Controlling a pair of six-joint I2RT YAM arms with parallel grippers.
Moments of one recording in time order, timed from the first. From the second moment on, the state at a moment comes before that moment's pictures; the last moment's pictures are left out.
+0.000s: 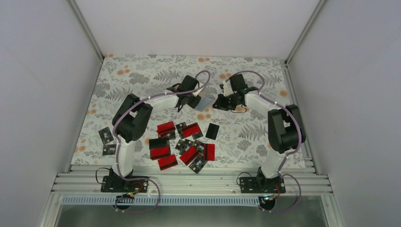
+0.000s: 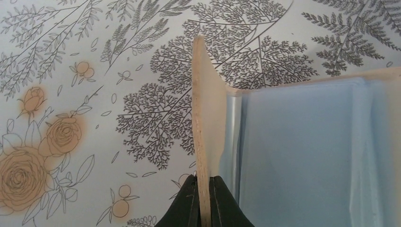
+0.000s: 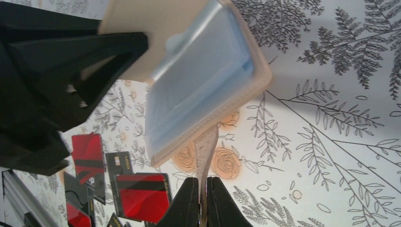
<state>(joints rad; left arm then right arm) -0.62 2.08 1.43 -0.25 -0.03 0.10 0.32 1.78 1.18 -0.49 -0.52 0.35</state>
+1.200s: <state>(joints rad) -0.57 1.74 0.87 -0.08 -0.03 -0.70 0.29 2.09 1.43 -0.48 -0.44 0.39</state>
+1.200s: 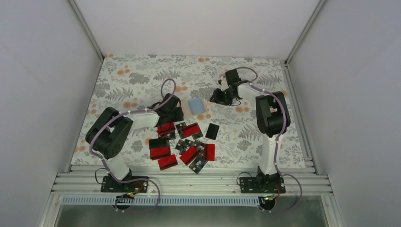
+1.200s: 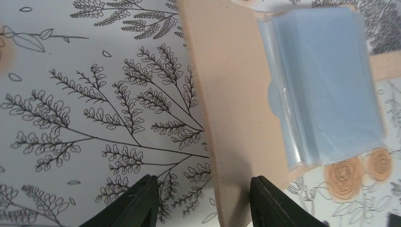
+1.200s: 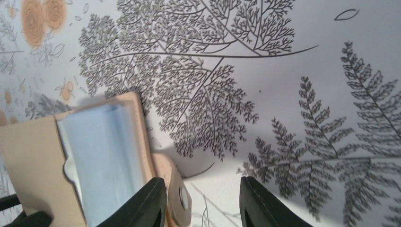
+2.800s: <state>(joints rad) -0.75 1.26 0.71 -0.40 0.07 -0.54 0.59 1.49 0.93 -0.47 -0.46 0.48</state>
